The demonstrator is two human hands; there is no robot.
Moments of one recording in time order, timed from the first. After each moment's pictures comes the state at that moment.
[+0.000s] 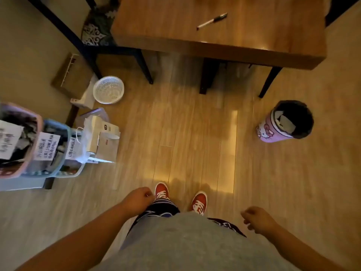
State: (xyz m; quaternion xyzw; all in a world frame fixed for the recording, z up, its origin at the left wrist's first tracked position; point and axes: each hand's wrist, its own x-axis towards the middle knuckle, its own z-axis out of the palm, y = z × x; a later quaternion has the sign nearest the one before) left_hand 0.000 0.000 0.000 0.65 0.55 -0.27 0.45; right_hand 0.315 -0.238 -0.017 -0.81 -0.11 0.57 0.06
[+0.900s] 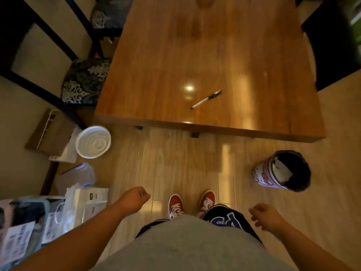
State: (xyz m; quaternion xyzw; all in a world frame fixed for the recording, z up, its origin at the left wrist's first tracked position) left_hand 0.152 0.328 -0.009 0.65 0.55 -0.22 0.48; right_hand 0.486 0.033 0.003 -0.85 -0.06 0.51 0.14
